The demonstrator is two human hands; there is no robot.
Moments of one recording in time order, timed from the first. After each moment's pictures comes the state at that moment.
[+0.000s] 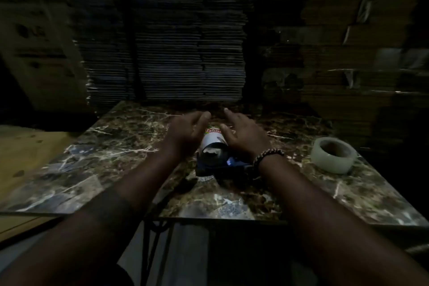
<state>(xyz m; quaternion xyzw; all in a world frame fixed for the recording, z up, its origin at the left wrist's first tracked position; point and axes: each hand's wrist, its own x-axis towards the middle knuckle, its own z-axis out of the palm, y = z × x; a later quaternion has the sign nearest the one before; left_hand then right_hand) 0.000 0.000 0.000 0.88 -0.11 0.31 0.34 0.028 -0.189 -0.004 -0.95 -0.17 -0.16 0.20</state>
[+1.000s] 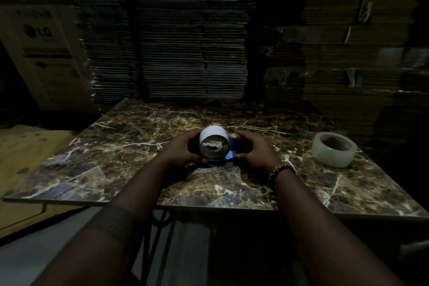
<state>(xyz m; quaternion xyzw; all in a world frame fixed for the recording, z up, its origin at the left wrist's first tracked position) -0.009 0.029 -0.061 0.83 -0.10 0.03 0.55 0.015 -0.223 -0.062 -0.84 -0.11 -0.01 0.52</state>
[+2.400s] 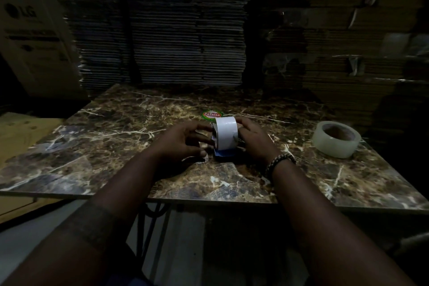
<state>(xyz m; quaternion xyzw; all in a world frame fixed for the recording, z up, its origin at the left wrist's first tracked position) -0.018 0.017 -0.063 0.77 -0.11 -0.06 0.62 0.020 -0.216 -0.060 -0.80 -0.11 0.03 0.59</state>
